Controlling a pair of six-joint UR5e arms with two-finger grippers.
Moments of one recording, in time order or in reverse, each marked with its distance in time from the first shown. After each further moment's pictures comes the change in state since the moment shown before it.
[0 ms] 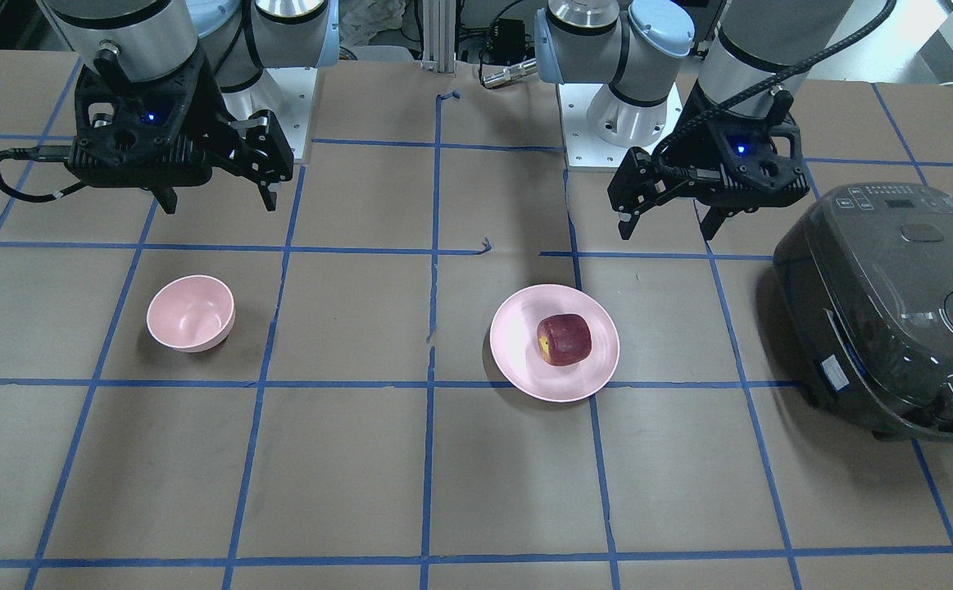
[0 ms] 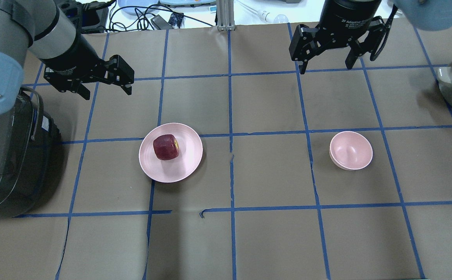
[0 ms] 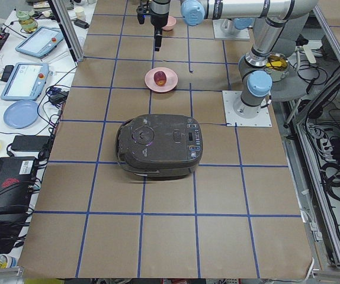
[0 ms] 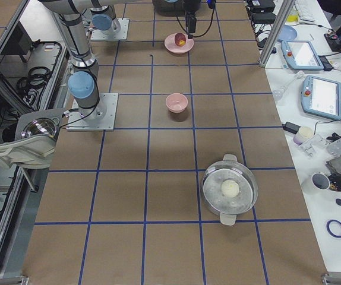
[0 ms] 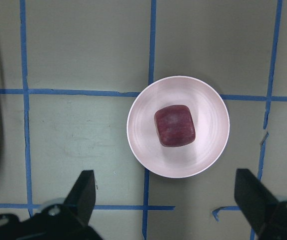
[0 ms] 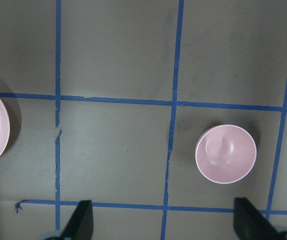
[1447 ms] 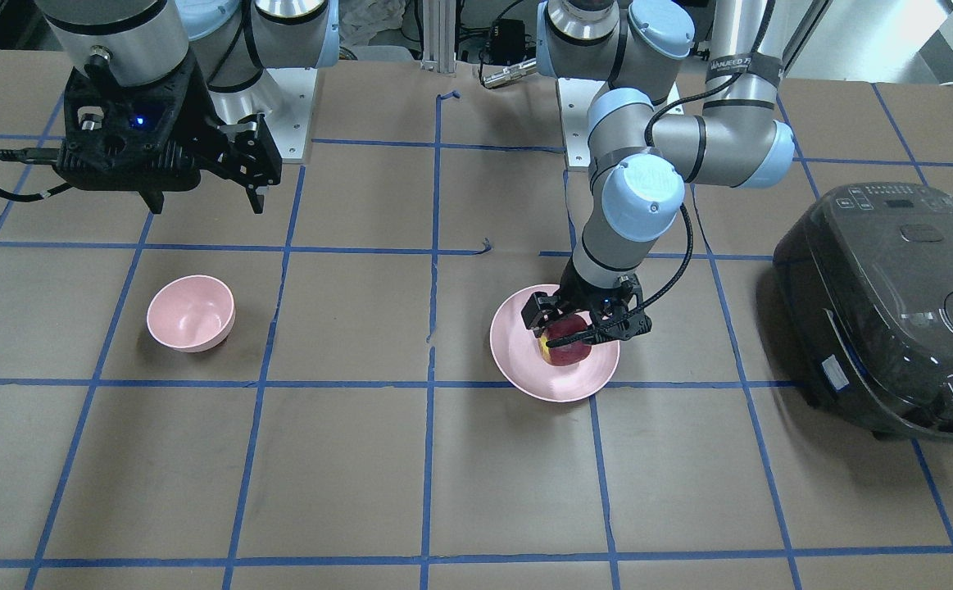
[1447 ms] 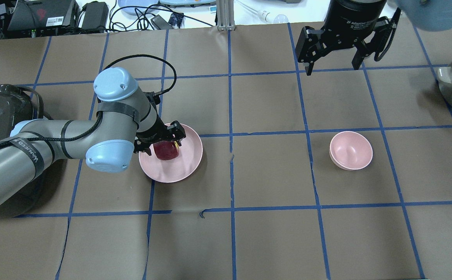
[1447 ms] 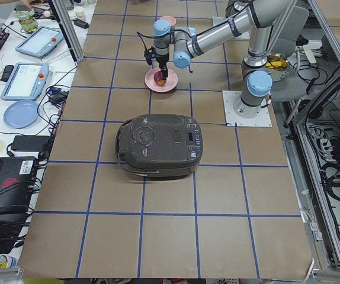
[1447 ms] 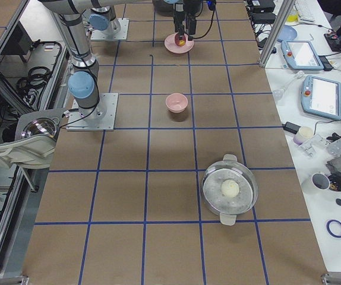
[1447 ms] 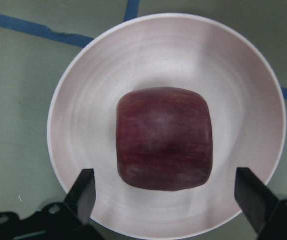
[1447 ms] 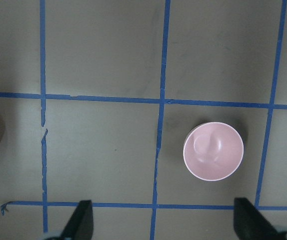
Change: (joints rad) left arm -0.098 -0.290 -0.365 0.548 -0.021 -0.302; right arm -0.009 0.000 0.008 0.004 -0.040 -0.001
